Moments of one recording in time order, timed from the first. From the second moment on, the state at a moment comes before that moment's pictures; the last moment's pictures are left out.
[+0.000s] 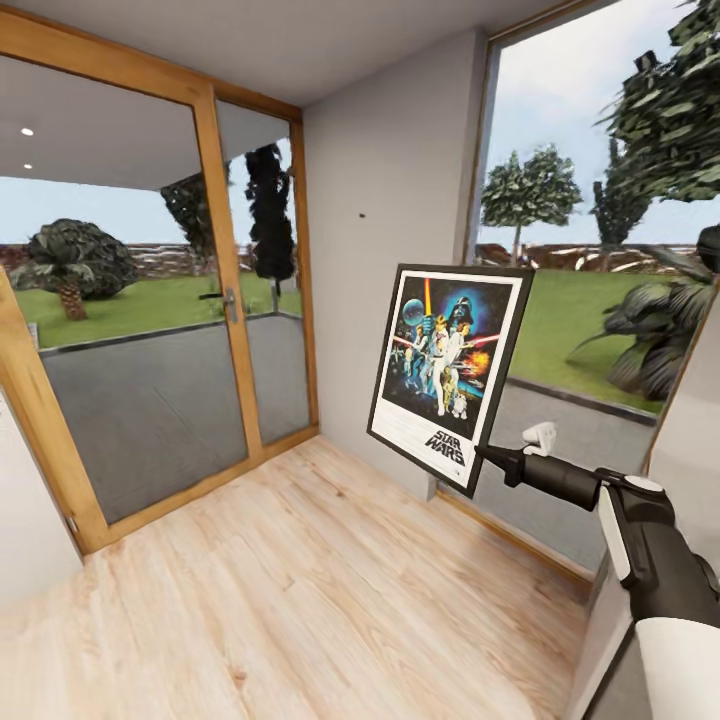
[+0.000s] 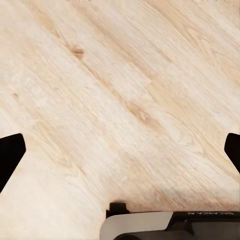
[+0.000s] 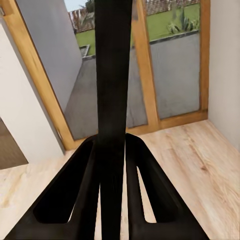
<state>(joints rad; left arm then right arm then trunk) 0.04 0.10 0.14 -0.68 0.01 -0.01 -0.20 -0.62 -0.18 -0.29 -1.22 0.00 0.50 1.06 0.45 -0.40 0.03</state>
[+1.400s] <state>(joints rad) 0.04 0.10 0.14 -0.68 0.01 -0.01 -0.20 -0.62 -0.18 -0.29 -1.22 0.00 0.50 1.06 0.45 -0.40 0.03</state>
